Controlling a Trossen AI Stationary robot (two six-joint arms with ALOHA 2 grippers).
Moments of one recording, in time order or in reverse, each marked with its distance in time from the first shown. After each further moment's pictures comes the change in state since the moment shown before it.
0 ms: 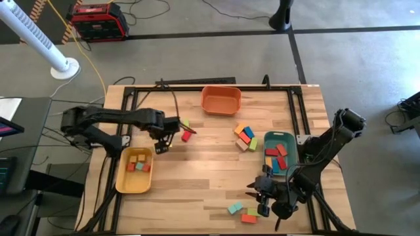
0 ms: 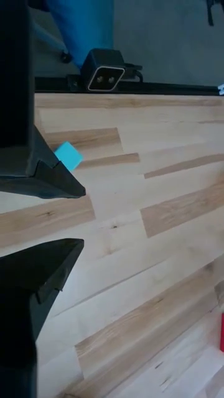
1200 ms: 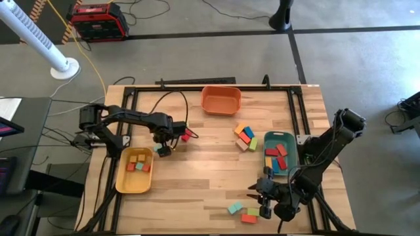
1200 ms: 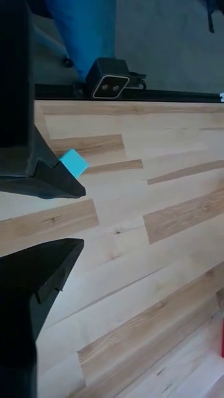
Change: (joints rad) left arm 0.044 0.214 -0.082 0.101 0.084 -0.016; right arm 0.027 0.000 0.000 0.002 0.006 0.011
